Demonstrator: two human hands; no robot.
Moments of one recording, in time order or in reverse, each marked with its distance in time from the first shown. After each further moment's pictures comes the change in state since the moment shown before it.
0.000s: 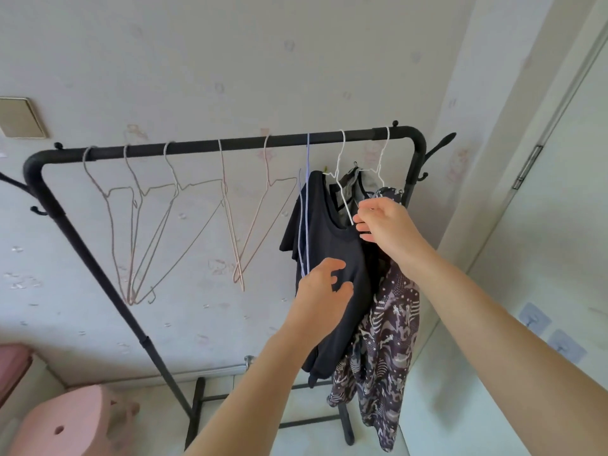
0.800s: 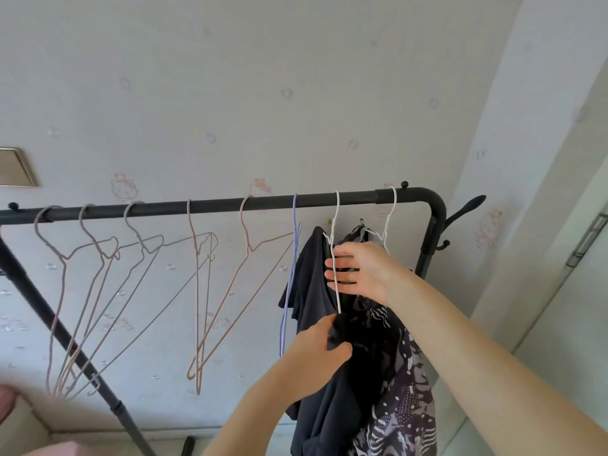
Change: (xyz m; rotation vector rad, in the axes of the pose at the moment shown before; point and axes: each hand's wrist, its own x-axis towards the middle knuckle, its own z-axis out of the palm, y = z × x) left_hand 0.121 -0.004 0.020 0.090 -0.213 -0.115; right_hand 0.161 0.016 0.001 0.472 -0.335 0.400
